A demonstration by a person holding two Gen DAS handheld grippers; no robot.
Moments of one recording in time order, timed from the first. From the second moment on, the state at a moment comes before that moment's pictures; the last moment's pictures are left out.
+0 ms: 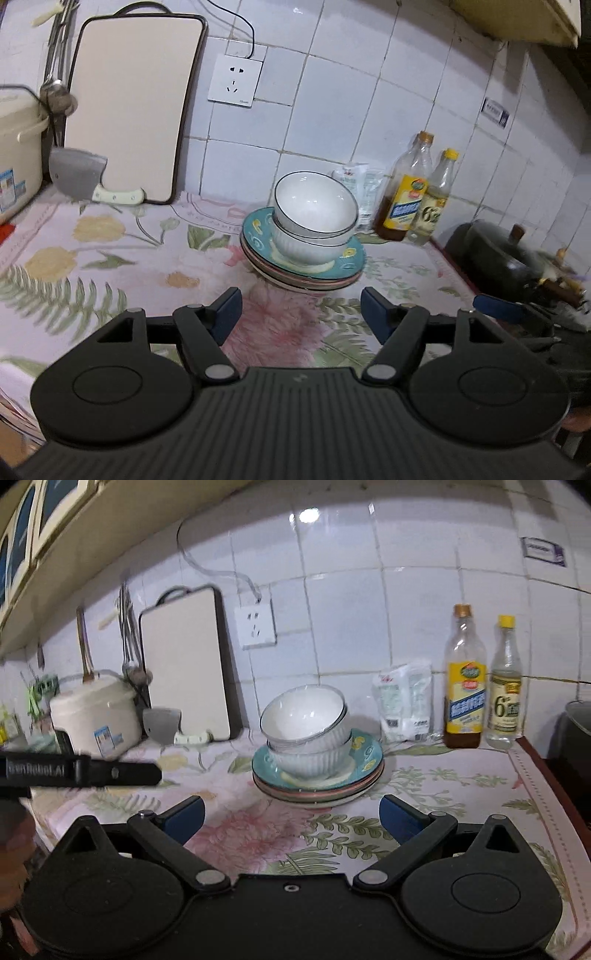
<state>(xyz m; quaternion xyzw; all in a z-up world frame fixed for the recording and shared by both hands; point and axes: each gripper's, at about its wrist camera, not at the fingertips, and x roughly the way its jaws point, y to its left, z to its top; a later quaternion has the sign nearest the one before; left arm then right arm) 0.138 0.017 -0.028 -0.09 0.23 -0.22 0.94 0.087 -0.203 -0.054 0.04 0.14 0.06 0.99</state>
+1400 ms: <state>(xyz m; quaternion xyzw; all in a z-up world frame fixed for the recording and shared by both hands) 0.060 0.007 -0.049 0.01 0.19 -0.08 0.98 -0.008 -0.169 -0.052 0.01 0.15 -0.10 0.98</state>
